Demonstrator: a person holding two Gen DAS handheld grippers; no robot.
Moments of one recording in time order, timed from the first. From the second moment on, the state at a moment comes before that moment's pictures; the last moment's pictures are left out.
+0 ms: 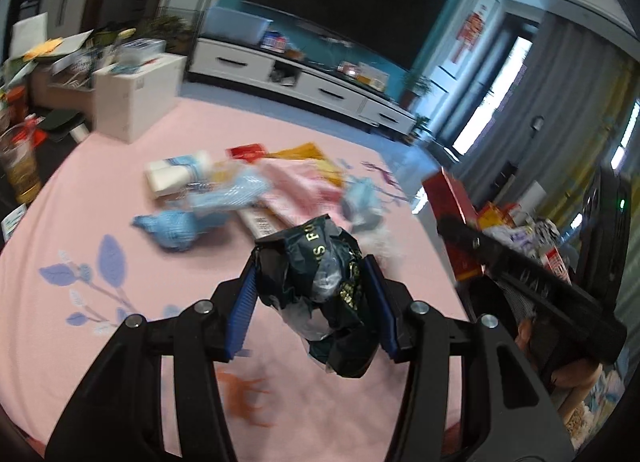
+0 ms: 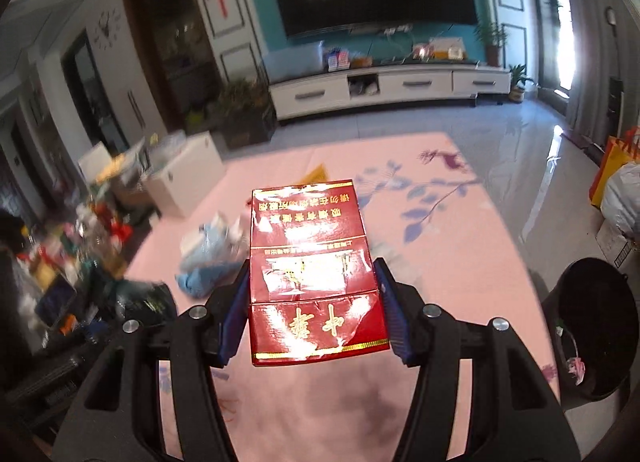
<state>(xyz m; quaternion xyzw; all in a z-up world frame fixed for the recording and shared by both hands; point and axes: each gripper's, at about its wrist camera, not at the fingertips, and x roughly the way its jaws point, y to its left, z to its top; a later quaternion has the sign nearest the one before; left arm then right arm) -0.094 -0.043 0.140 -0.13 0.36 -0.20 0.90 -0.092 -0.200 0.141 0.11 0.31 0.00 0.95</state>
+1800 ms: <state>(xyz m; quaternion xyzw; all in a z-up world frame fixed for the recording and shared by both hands) -0.105 -0.481 0.035 0.09 0.46 -0.43 0.77 -0.224 -0.528 0.041 0.43 0.29 -0.37 0.77</state>
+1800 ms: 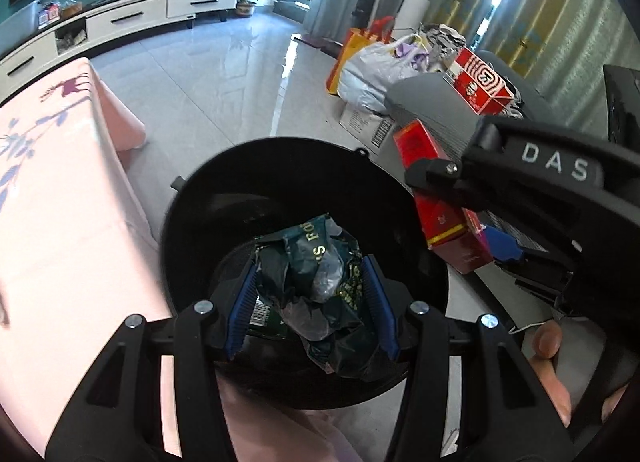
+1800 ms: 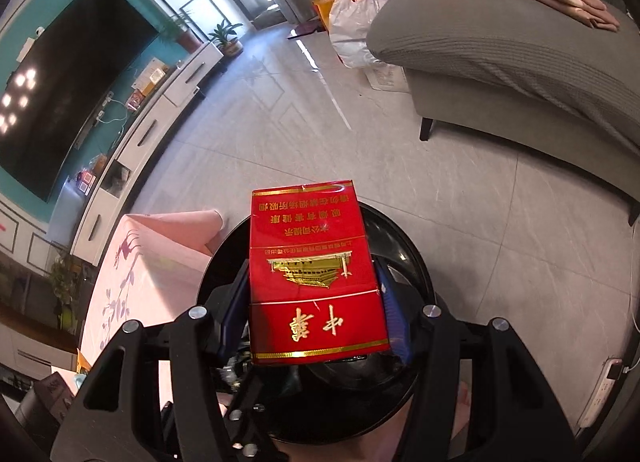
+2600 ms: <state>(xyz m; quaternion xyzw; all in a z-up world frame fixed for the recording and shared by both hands) -0.090 -0.398 0.075 0.03 0.43 -0.41 0.81 -0.214 -0.494 0.085 0.38 0.25 -0.38 0.80</state>
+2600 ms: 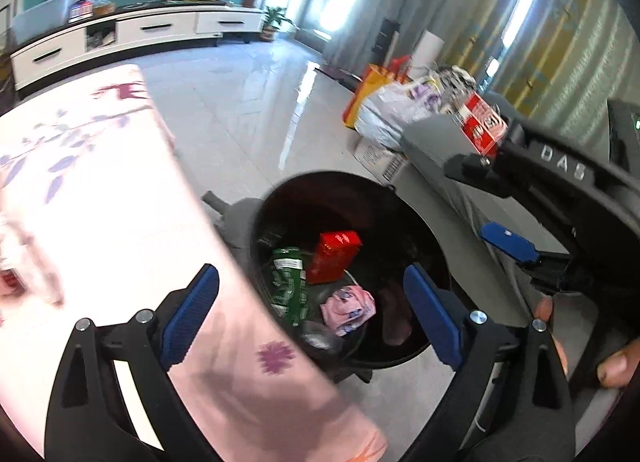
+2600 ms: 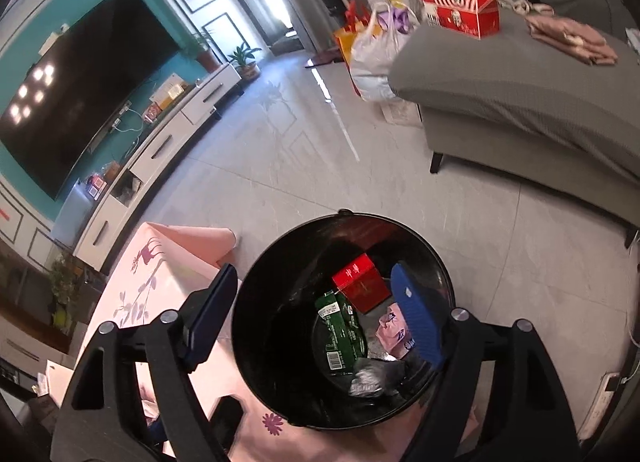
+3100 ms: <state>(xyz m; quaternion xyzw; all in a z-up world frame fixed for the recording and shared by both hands) -0.067 -0.204 0.125 -0.06 0.38 -0.26 0.88 -0.153 -0.372 0.132 0.23 0.22 -0.31 0.90</state>
